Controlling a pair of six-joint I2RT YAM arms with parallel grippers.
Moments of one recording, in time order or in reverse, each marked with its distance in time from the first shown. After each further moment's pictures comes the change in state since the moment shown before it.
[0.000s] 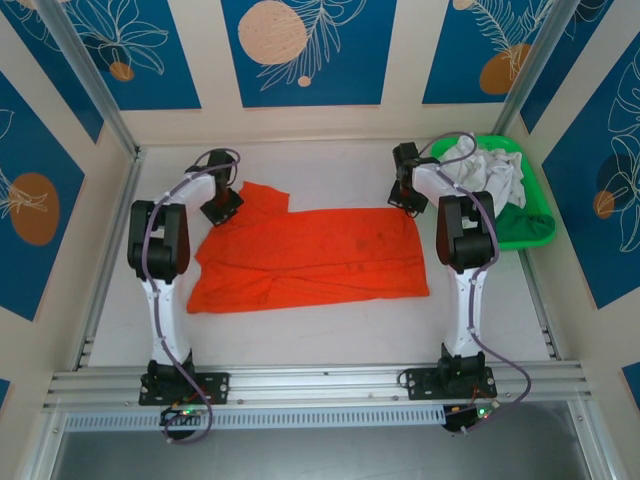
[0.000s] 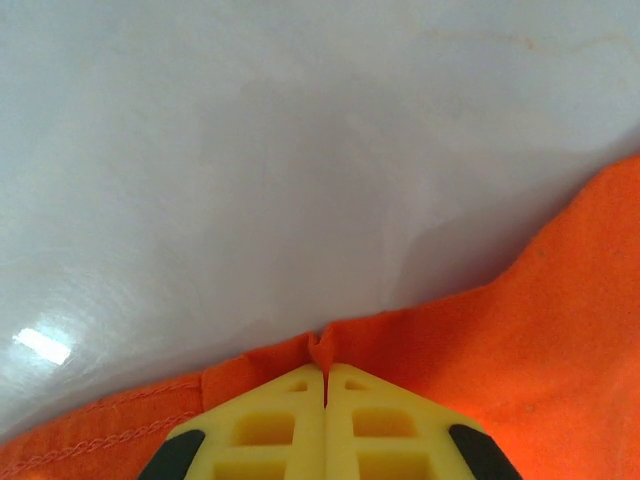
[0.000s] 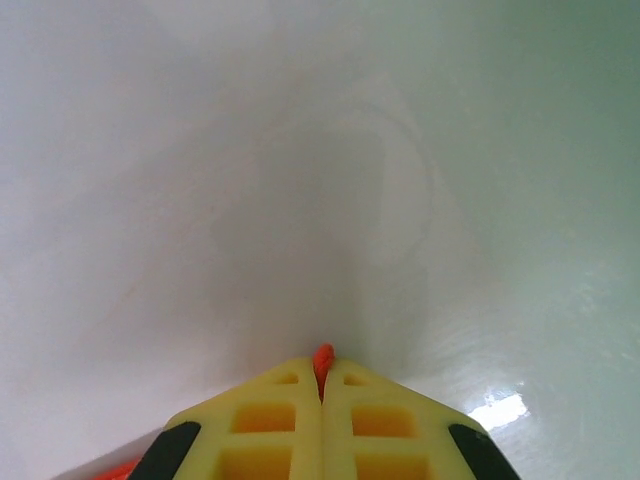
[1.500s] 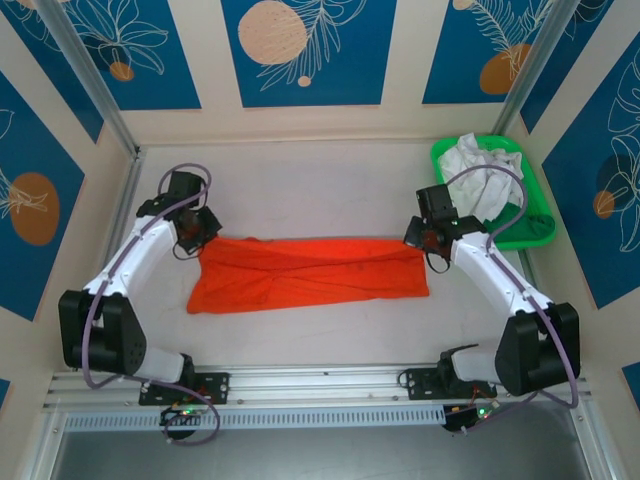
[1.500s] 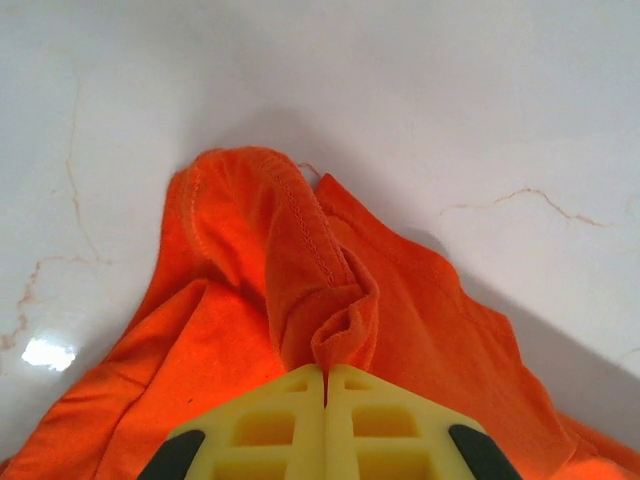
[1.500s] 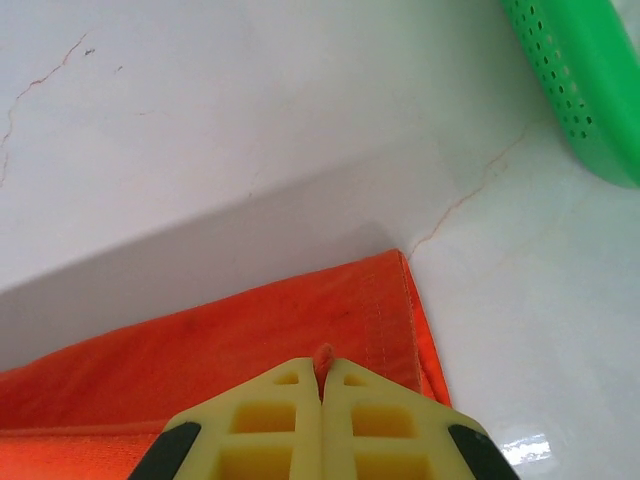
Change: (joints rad) left arm 0.004 -0.759 -0.513 -0.081 0.049 0.097; right arm 0.083 -0.953 -0.773 0.069 -0.043 -0.017
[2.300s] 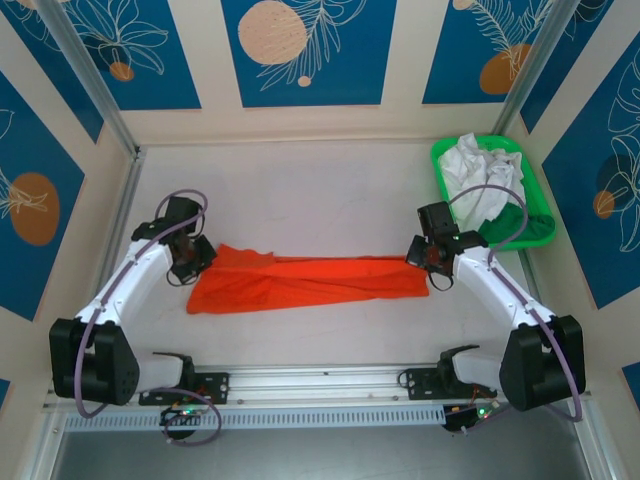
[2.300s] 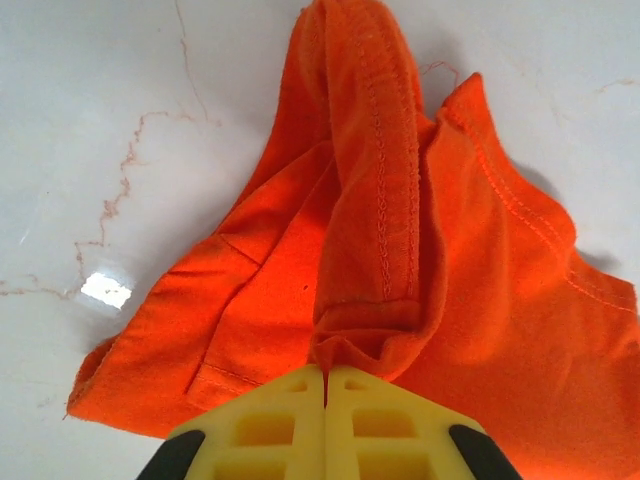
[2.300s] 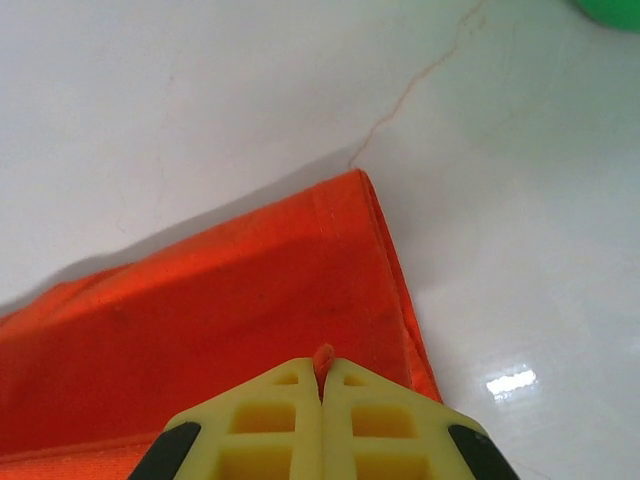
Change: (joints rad) left arm 0.000 -0.131 -0.184 -0.088 -0.001 0.000; right arm -0.010 -0.051 -0.139 -0.034 -0.038 0.042
